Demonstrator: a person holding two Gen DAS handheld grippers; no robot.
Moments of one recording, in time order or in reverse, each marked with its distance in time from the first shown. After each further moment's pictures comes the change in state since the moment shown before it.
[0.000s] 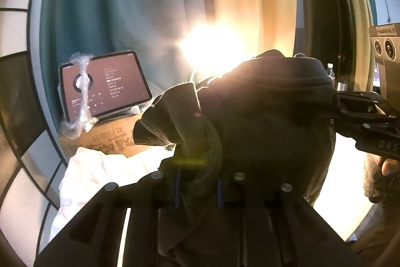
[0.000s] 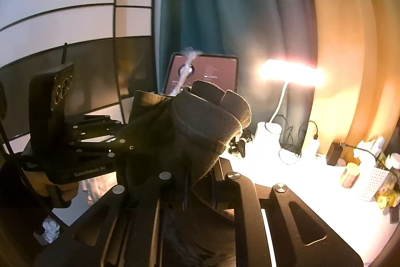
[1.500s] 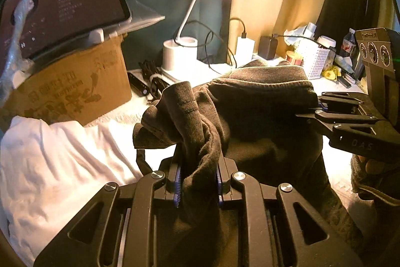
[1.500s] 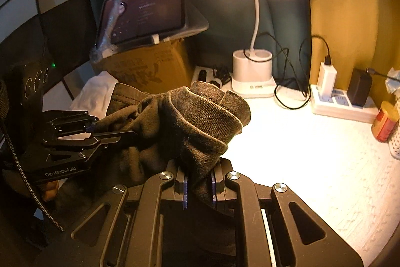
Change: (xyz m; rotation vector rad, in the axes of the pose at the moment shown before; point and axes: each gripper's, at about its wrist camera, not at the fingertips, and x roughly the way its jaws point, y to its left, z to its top) left arm 0.167 0.041 -0.033 -0.049 0.336 -0.098; right arm 0.156 -0.102 -0.065 0.219 0.269 -0.016
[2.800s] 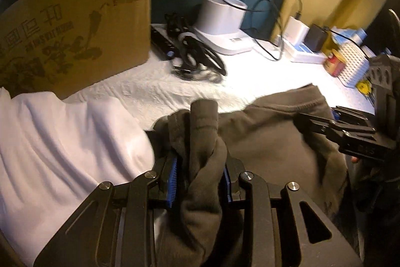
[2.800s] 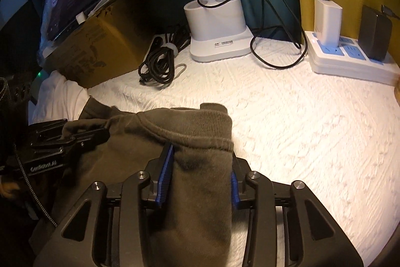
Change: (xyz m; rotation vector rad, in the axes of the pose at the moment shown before) left arm 0.076 0.054 0.008 -0.193 0.176 0.020; right arm 0.084 -0.072 0.001 0.170 0.181 -0.016
